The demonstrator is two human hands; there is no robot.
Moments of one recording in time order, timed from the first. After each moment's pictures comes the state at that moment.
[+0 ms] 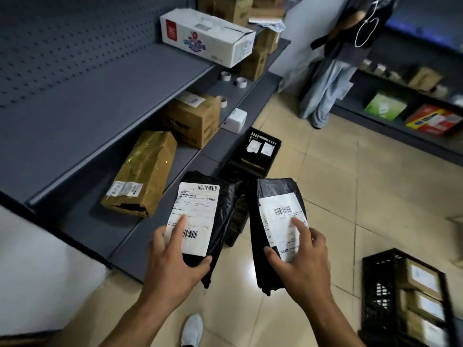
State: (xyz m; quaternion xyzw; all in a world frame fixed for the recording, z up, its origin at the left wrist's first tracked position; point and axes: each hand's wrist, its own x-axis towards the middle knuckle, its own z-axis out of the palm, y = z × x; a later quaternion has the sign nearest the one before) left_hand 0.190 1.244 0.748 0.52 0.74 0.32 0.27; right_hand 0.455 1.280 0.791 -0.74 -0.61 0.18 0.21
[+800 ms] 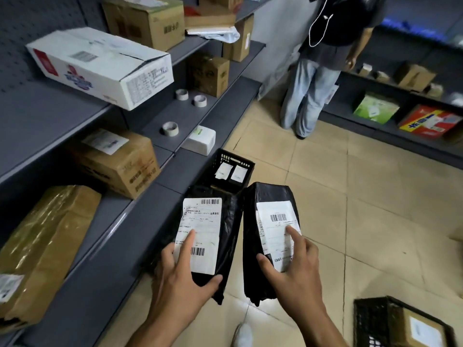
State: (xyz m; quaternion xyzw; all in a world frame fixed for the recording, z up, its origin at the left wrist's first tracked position) left_hand 0.431 1.573 0.748 0.54 0.74 0.28 0.30; right_hand 0.665 1.606 0.787 -0.73 -0.56 0.27 0.27
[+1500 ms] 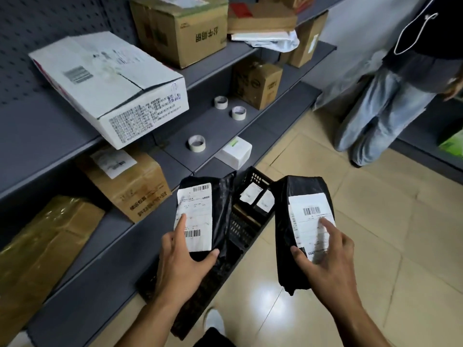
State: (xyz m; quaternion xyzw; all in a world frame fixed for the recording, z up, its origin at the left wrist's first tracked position) left_hand 0.446 1.841 0.725 0.37 0.82 0.34 0.29; right_hand 0.725 1.938 0.768 -0.67 -0.64 0.29 0.25
